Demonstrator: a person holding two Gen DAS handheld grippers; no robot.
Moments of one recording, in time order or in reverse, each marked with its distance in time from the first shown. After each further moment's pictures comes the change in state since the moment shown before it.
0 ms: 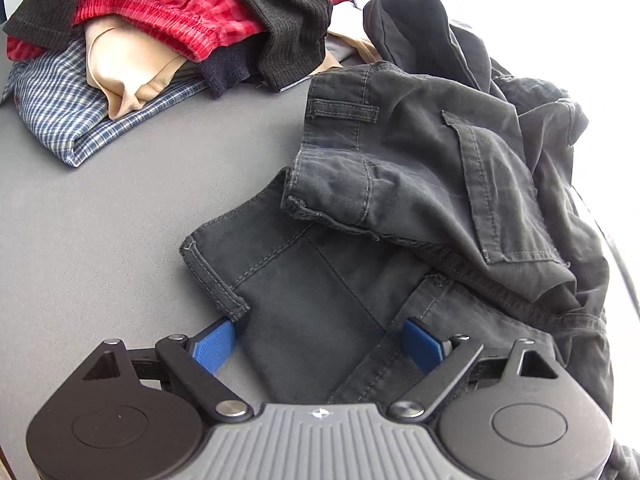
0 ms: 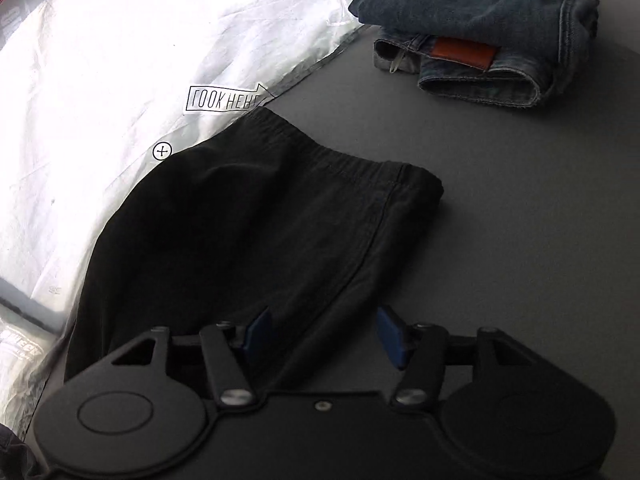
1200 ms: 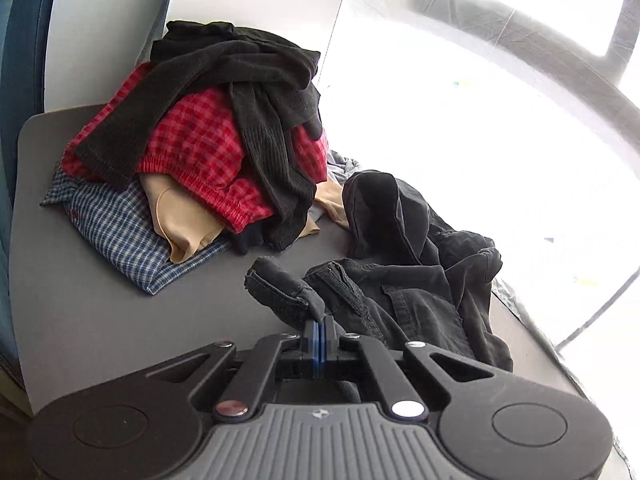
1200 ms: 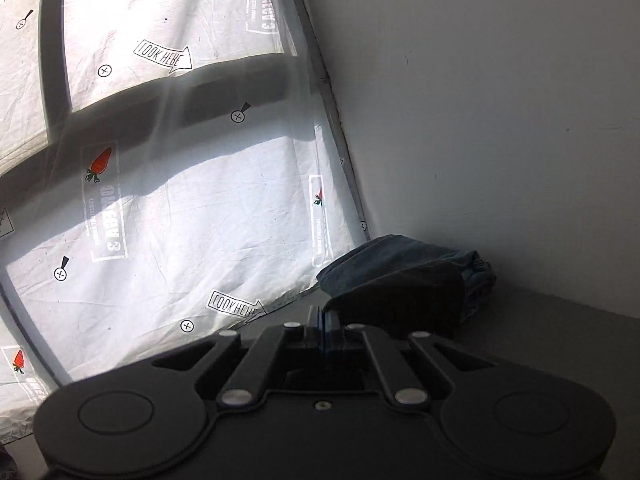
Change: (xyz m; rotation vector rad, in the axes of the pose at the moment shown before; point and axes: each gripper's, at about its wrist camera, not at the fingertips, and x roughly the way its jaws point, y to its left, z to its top) left arm -0.151 0.050 -0.024 0.033 -0.353 -0.133; right arm -0.258 -0.086 0.029 -0.173 -0.556 0.004
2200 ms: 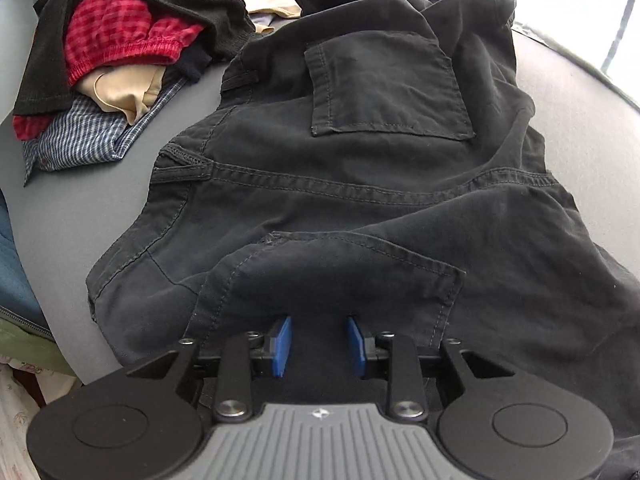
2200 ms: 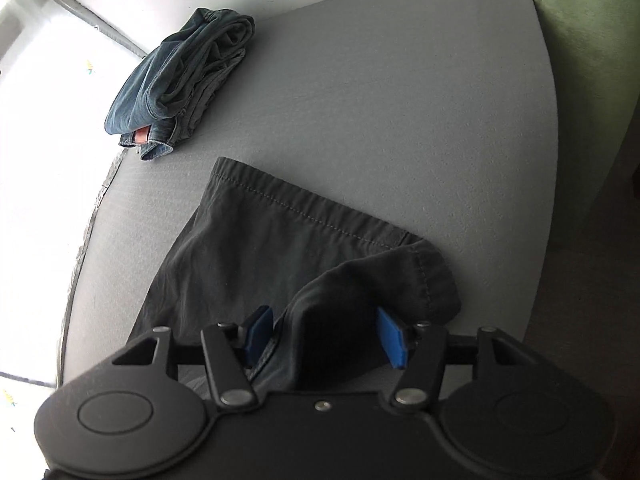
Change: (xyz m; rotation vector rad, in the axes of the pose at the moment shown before) left arm 0.060 -0.049 -0.135 0.476 0.438 0.210; right arm -0.008 -0.178 -0.162 0.621 0.536 -0.215
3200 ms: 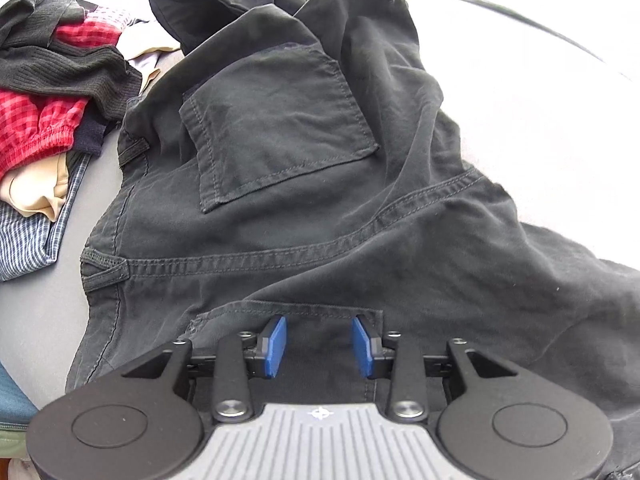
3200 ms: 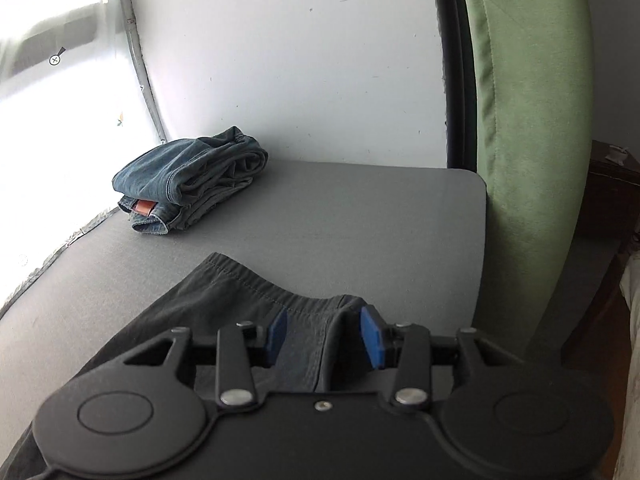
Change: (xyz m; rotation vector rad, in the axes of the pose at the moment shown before) left arm -0.010 -0.044 0.036 0.284 0.037 -0.109; right arm -0.061 0.053 -0.058 -0.385 -0.525 -0.219
